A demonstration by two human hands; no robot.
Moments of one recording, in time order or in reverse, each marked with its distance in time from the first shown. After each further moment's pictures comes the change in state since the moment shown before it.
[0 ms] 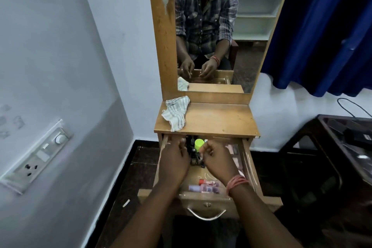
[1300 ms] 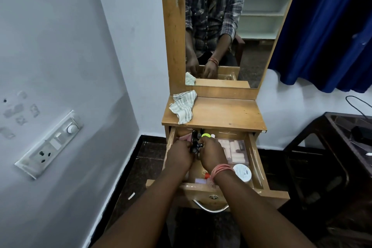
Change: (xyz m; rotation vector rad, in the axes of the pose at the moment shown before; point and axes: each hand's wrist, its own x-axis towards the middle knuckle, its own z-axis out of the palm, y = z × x) left_hand 0.005 -0.023 0.009 0.165 -0.272 -0.076; right_hand 0.007 -0.001 0.046 -0.367 0.049 -0.007
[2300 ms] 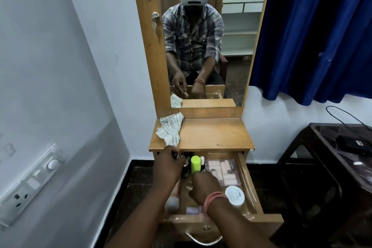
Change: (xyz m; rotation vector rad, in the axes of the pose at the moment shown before) left_hand 0.019 0.034 -0.032 -0.352 0.163 -0.060; right_hand -0.011 0.006 -0.011 -0.304 -0.252 0.001
